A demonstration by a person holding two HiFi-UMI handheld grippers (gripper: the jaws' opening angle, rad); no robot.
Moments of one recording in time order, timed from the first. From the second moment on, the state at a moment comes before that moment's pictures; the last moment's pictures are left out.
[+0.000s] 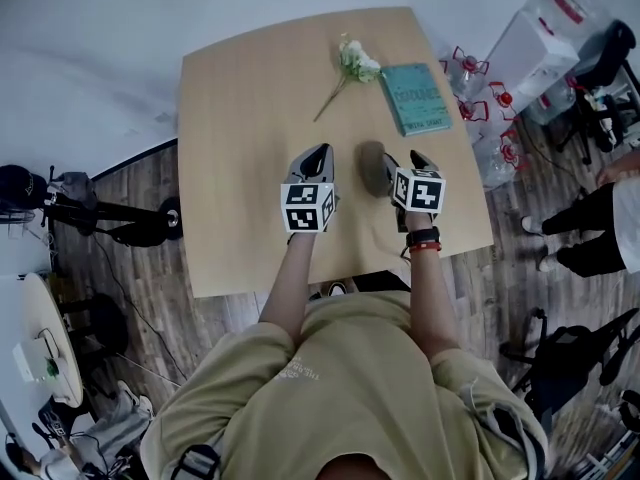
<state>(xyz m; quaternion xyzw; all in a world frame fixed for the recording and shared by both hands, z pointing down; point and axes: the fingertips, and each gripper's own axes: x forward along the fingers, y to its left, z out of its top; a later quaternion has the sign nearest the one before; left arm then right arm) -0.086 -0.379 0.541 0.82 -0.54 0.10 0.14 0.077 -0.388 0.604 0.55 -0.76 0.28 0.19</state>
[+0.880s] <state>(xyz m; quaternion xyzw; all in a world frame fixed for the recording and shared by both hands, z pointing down) -0.093 -0.315 0.445 0.82 -0.57 0.06 0.08 0.079 -0.323 0.451 0.57 -0.80 0.15 0.07</state>
